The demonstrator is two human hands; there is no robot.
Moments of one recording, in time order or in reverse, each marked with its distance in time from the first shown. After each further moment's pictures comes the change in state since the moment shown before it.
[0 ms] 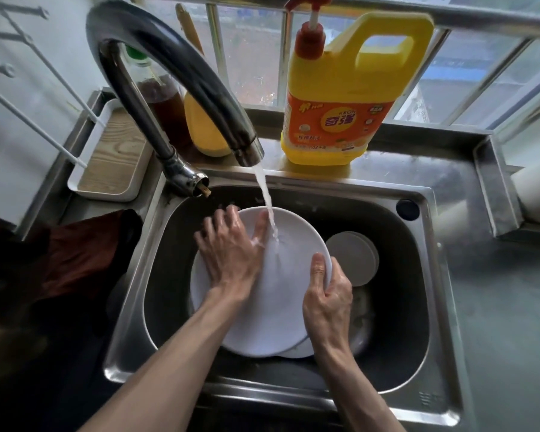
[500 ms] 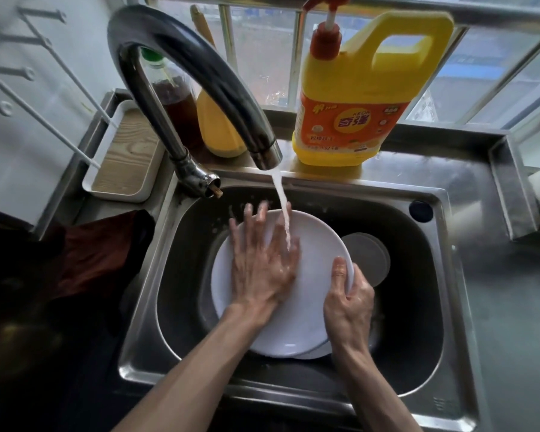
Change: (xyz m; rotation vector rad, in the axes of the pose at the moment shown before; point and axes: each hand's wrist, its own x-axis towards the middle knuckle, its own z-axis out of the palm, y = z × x) left_hand -0.026 -0.002 0.012 -0.046 -0.024 0.379; right_hand 0.005 0.008 -0.007 0.016 0.070 0.039
